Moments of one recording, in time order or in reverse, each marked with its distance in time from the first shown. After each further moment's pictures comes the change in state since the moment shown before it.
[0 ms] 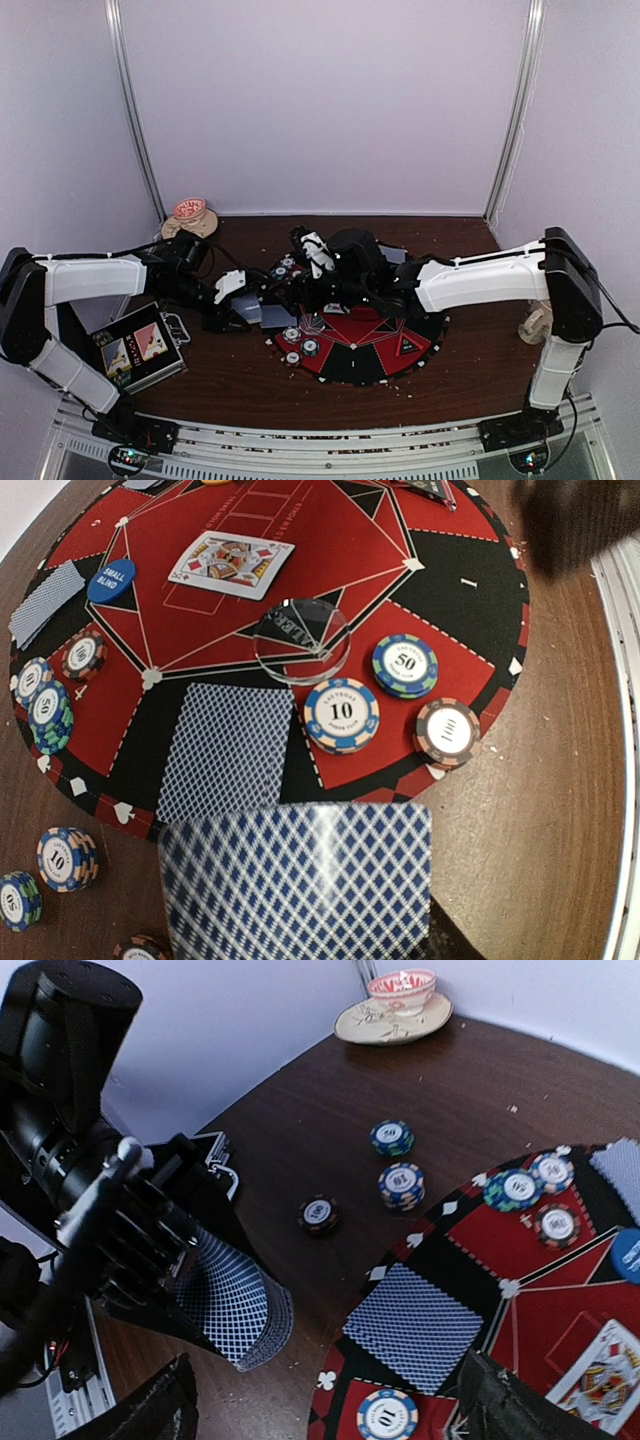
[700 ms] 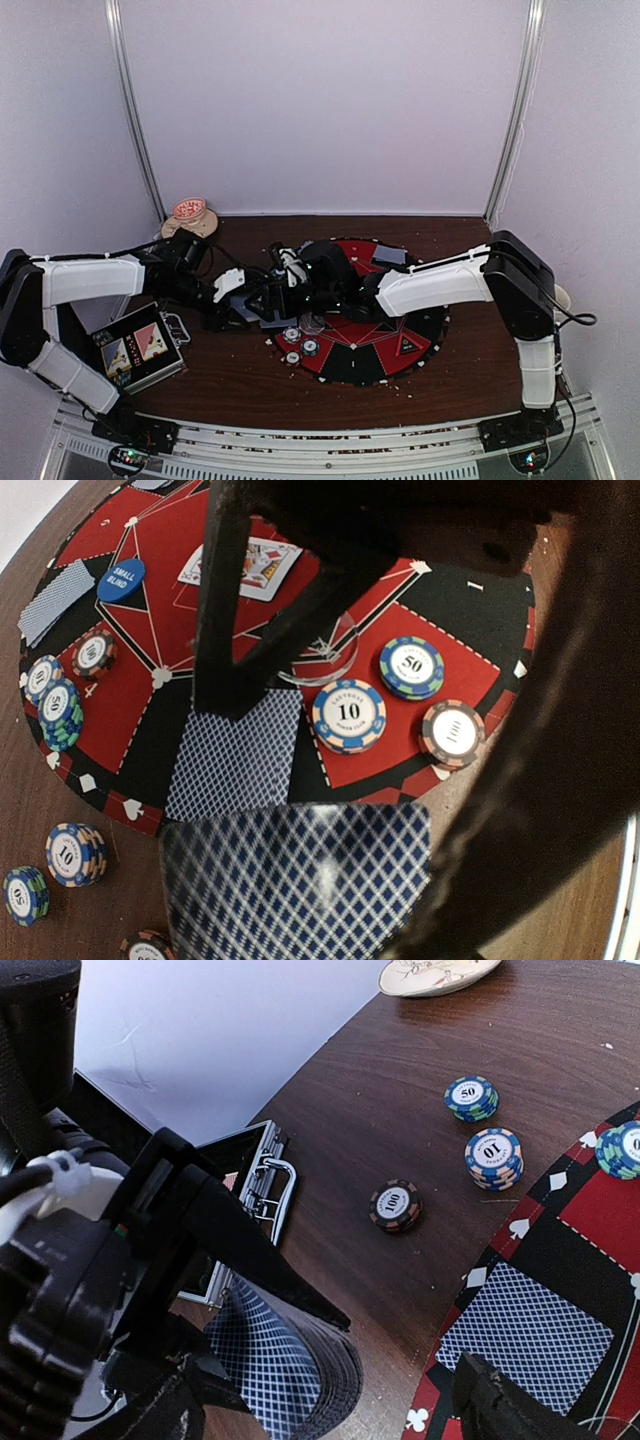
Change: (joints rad) left arm 0.000 -0.012 0.000 0.000 -0.025 -0.015; right arm 0.000 0.241 0.154 0.089 -0.205 0.236
